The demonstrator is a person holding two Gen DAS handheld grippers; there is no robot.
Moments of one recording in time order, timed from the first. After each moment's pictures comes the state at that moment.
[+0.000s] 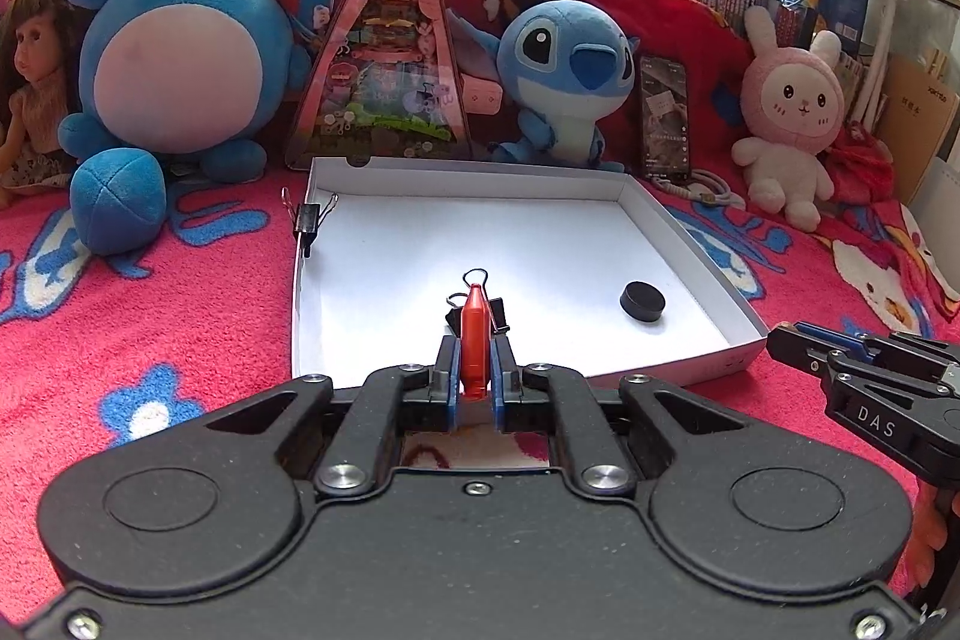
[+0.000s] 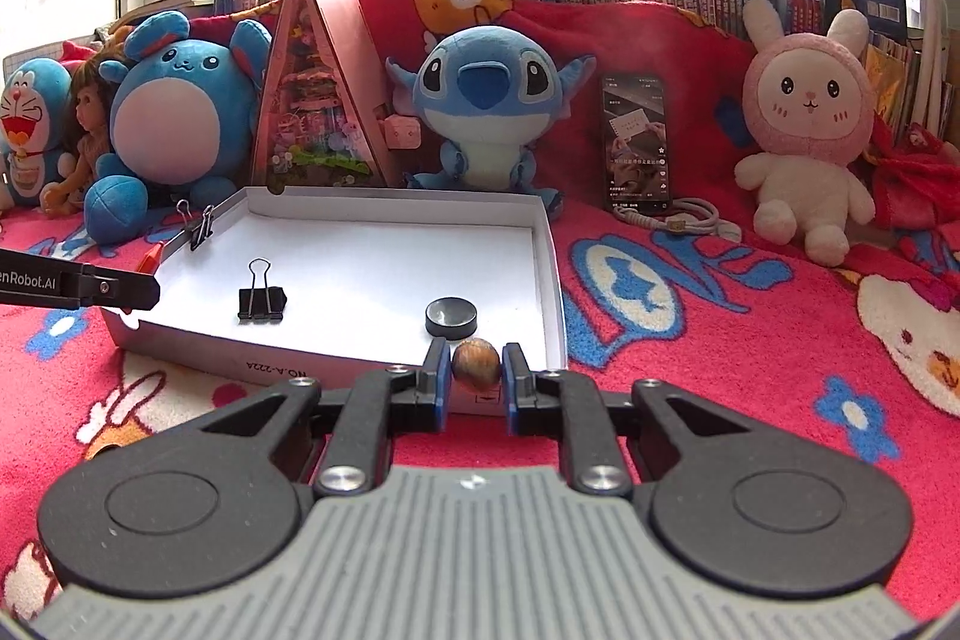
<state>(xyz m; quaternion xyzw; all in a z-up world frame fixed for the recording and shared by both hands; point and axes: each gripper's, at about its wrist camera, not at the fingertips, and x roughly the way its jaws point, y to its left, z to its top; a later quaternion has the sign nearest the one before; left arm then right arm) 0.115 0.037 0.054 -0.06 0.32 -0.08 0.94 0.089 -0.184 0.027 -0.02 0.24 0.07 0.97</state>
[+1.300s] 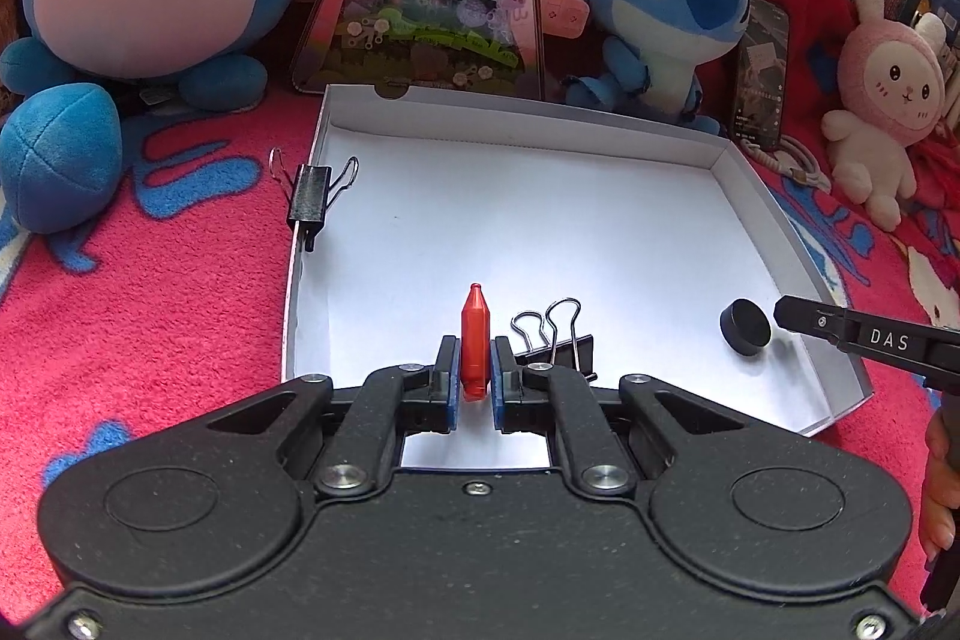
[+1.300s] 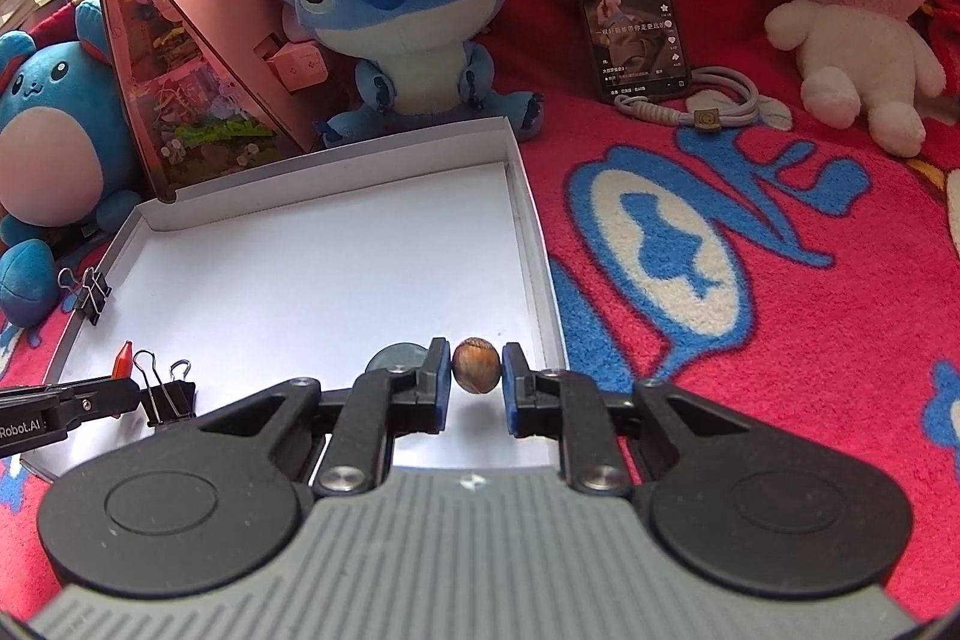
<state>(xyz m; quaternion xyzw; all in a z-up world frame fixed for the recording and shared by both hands) 0.222 0.046 0.021 -0.09 0.43 -0.05 0.90 0.225 -0.199 0.012 0.08 0.39 0.04 0.92</state>
